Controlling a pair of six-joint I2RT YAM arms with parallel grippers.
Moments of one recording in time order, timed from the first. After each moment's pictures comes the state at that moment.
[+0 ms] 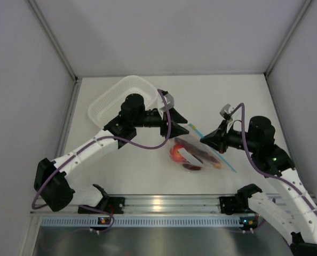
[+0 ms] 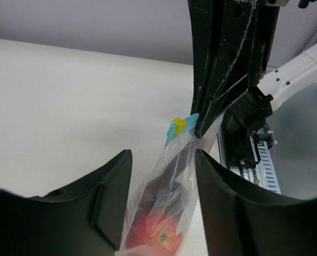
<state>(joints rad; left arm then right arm) -0.72 1.32 1.10 0.16 0.80 -0.06 0.40 0.69 0.83 -0.45 -0.68 0.07</state>
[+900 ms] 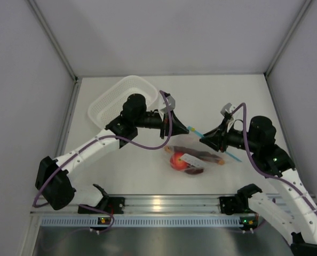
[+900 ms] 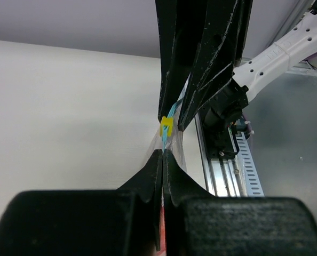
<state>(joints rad) -0.72 1.35 1.10 0.16 0.92 -0.08 0.40 0.69 0.83 -0.43 -0.65 0.08</state>
